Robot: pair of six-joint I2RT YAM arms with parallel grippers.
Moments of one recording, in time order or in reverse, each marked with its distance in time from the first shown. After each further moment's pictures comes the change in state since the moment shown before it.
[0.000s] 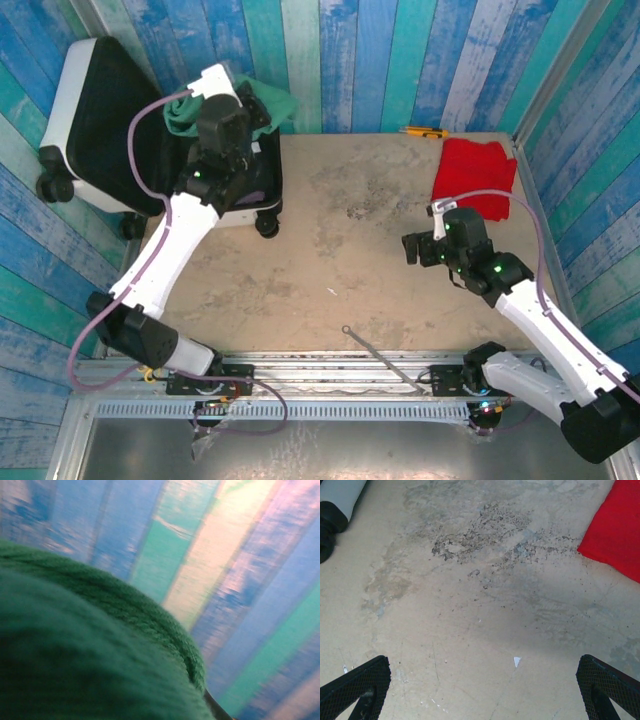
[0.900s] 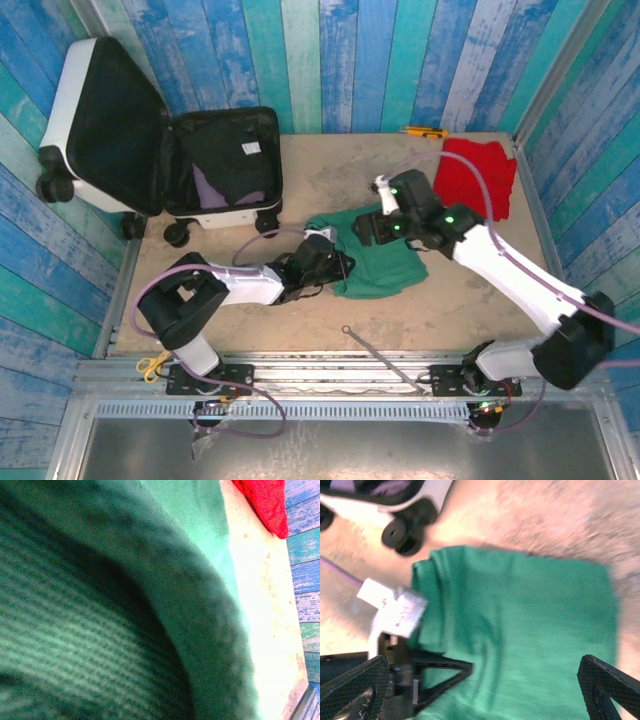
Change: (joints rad) left arm -0.432 0.150 -0.891 0.447 0.554 -0.560; right arm 0.161 0.373 0.387 -0.085 -0.116 0.040
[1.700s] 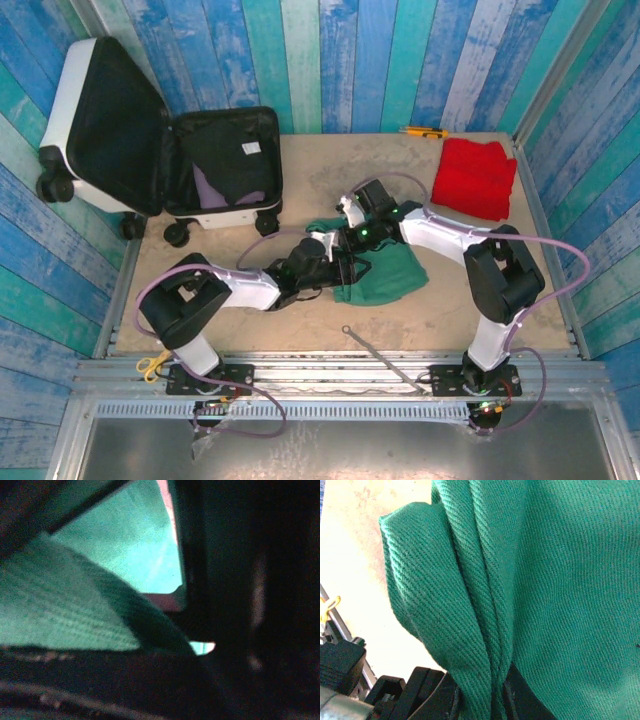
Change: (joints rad) left arm -0.010 0.029 -0.082 0.242 0.169 0.011; right arm -0.003 0.503 0.026 0.223 -0.512 0.085
